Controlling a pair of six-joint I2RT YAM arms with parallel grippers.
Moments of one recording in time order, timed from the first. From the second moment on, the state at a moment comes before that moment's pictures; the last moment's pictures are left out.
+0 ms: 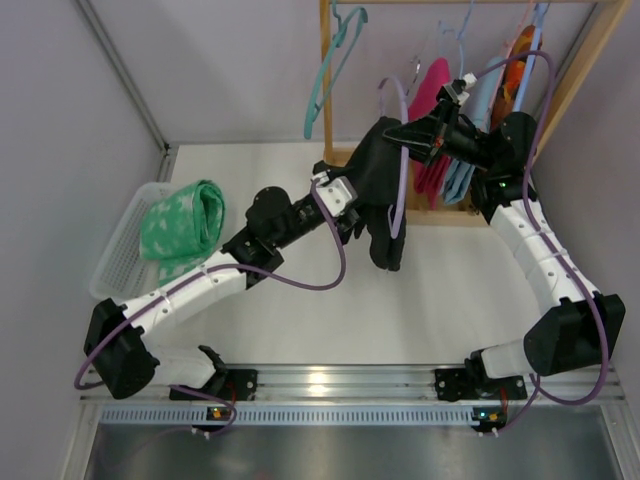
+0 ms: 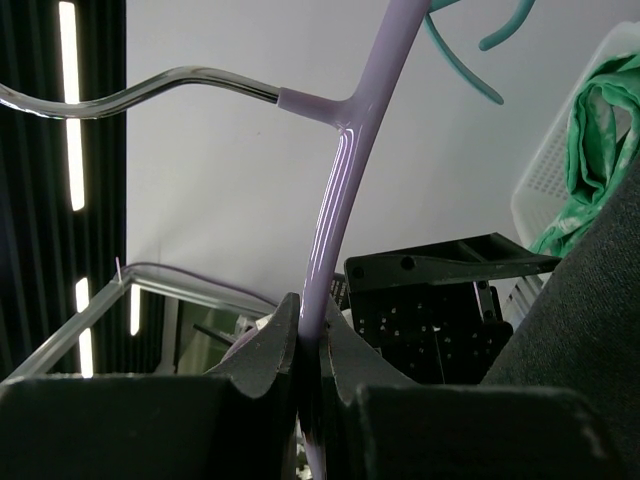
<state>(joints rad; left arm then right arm) -0.80 1.30 1.05 0.40 0.19 0.39 0.21 1.39 1.34 0.44 -1.00 1.70</state>
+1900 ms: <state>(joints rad) -0.73 1.32 1.10 0.32 0.39 0.37 0.21 1.39 1.33 0.49 -1.04 1.72</state>
